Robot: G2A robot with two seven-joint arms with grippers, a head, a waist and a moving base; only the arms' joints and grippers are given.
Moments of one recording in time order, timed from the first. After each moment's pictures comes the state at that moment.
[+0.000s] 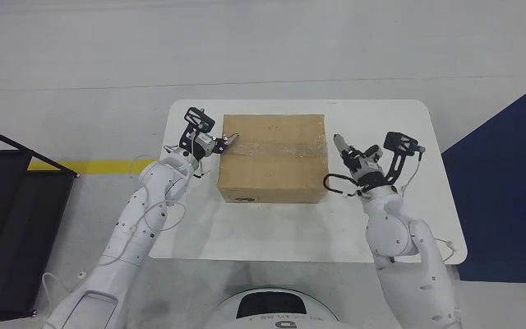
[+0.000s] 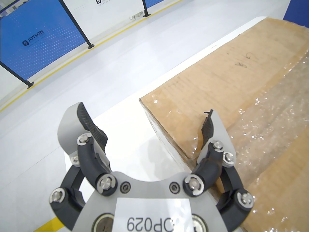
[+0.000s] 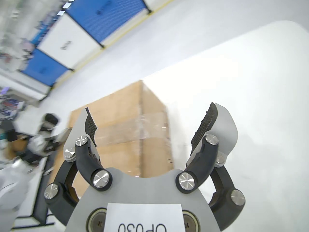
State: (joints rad) left arm 1.15 -1.23 -1.18 -1.27 1.43 -0.28 0.05; right arm -1.71 -1.29 1.45 -2.08 -0.73 0.14 0.27
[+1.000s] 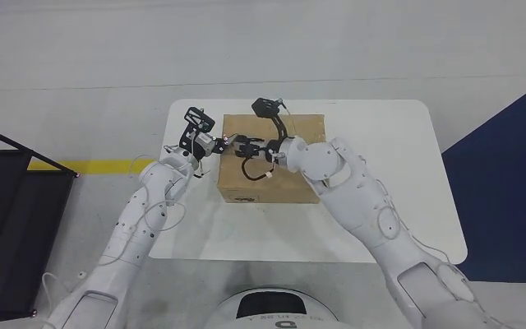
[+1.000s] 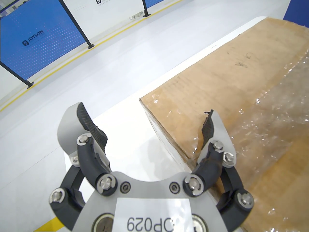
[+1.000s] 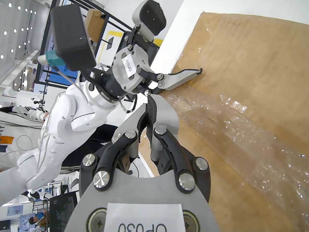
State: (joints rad) left arm 1.15 -1.23 -1.18 -1.27 1.43 -0.28 0.05; right arm -0.95 -1.38 0.92 -1.41 -0.32 0.04 0.76
